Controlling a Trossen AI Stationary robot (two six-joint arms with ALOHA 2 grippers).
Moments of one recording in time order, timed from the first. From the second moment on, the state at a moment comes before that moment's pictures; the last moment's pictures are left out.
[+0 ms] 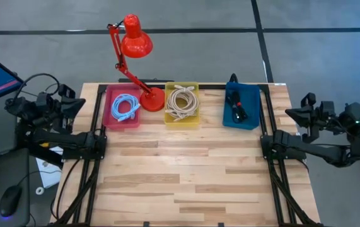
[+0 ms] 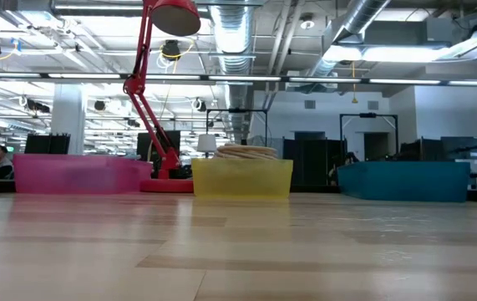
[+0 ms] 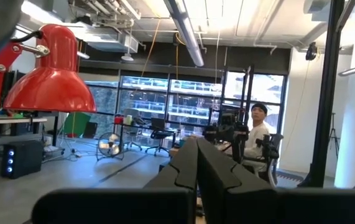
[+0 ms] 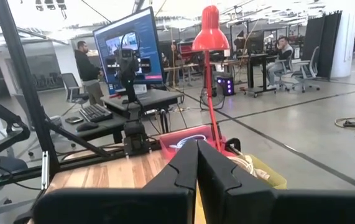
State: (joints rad) left arm -0.14 0.00 0.78 -0.40 -0.35 0.05; right arm -0.32 0.01 0.96 -0.88 -0.05 0.11
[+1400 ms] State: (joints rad) left arm -0.14 0.00 0.43 -0.37 -0.42 0.02; right arm -0.32 0.00 0.28 -0.26 -0.20 0.14
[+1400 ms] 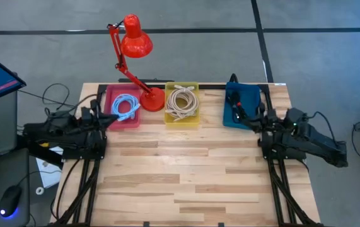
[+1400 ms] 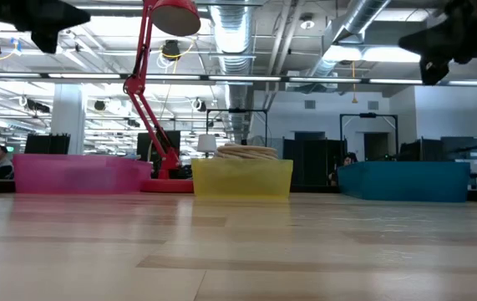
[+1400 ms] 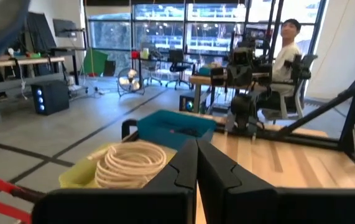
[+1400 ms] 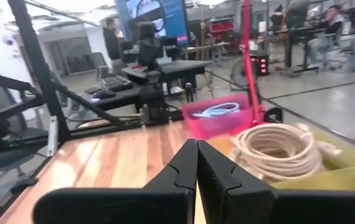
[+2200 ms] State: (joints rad) left arm -0.14 0.00 0.28 -0.31 -0.42 -0.01; right arm -0.32 0.00 0.01 0.09 -0.24 0.14
